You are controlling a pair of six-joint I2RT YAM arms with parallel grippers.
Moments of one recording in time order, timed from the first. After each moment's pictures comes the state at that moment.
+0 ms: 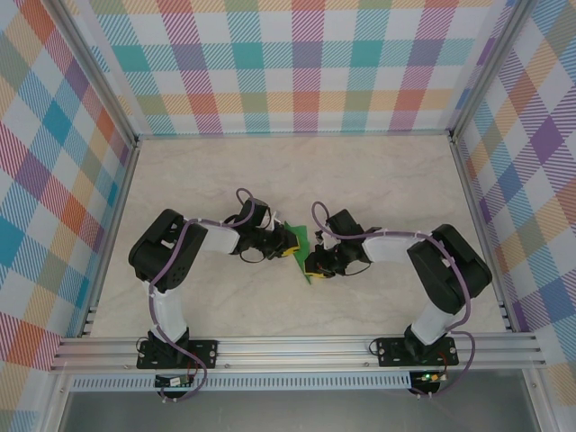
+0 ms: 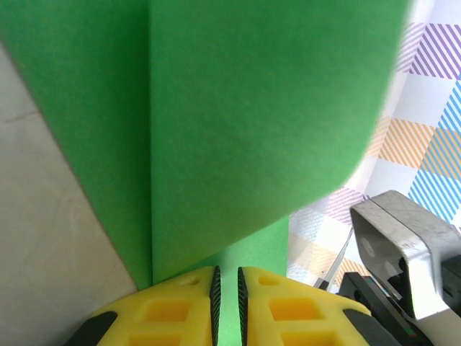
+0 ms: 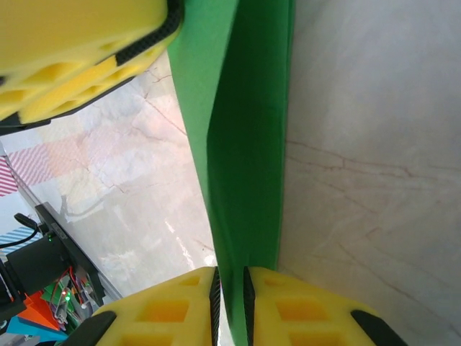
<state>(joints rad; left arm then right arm) -0.54 1.91 0.87 0.19 0.71 -1.01 0.62 1.67 0.75 -0.21 -0.64 0.73</state>
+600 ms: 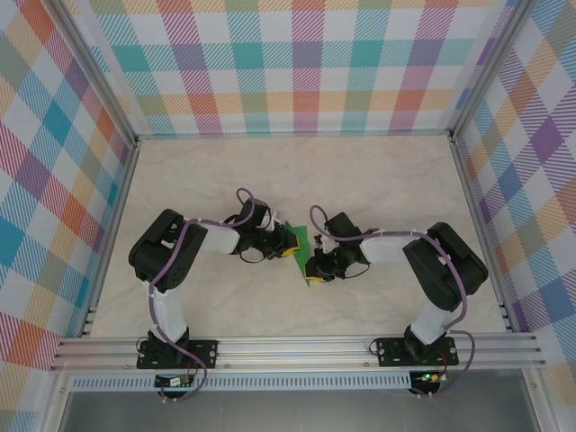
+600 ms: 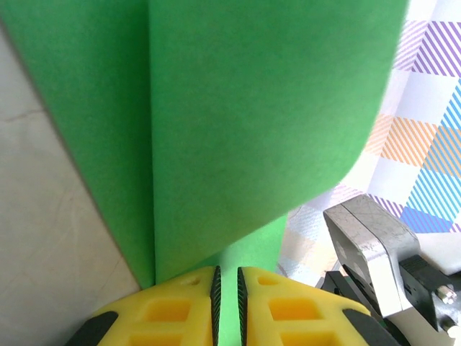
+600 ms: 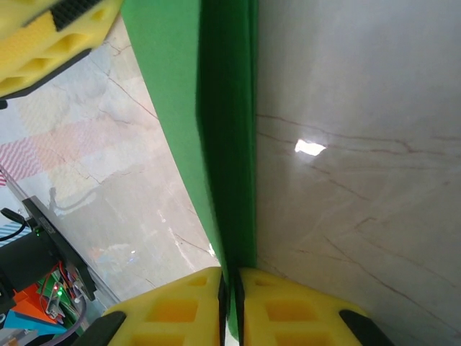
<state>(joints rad) -0.54 1.91 0.87 0.18 0.71 -1.00 0.64 1.70 0.75 -0.22 -0.63 0.73</state>
